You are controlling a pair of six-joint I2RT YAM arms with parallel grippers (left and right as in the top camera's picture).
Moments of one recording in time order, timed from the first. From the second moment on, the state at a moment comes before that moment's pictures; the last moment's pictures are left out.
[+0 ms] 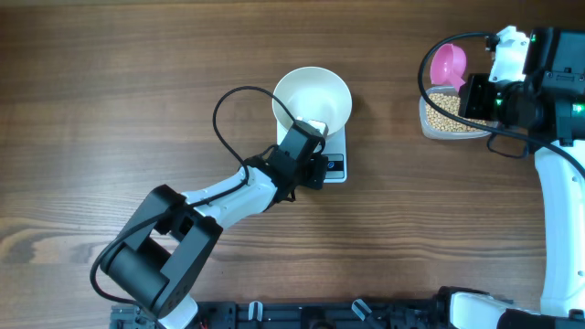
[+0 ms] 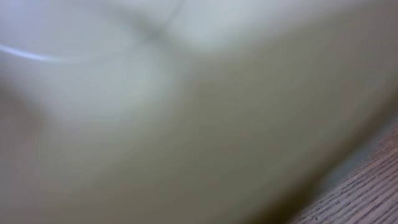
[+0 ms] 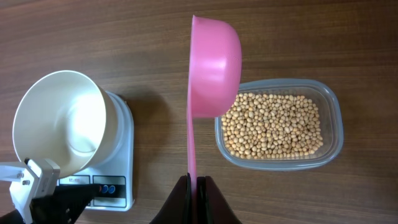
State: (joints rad) left arm -0.67 1.80 0.90 -0.06 0.08 -0.36; right arm -0.12 1.41 1.46 -0.99 -0.22 0.02
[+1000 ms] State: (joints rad) left arm -0.67 1.80 0.90 -0.07 0.08 -0.36; right arm -0.12 1.41 1.46 -1.01 -0.22 0.02
